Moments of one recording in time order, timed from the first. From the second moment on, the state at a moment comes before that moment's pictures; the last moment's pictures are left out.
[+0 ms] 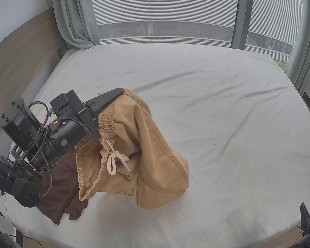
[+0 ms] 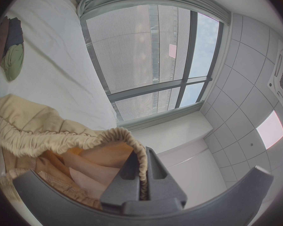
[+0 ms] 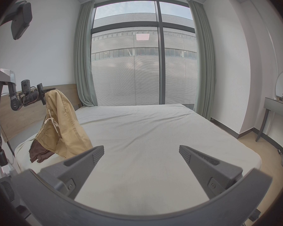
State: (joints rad) left arm -0.44 1.72 -0.57 -1.47 -0.42 -1.24; right arm 0.00 0.02 -0.02 -0.01 -0.02 0.02
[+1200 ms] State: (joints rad) left arm -0.71 1.75 -0.85 -1.26 -0.23 -1.24; right arm 0.00 0.02 -0.02 -0.01 -0.02 0.02
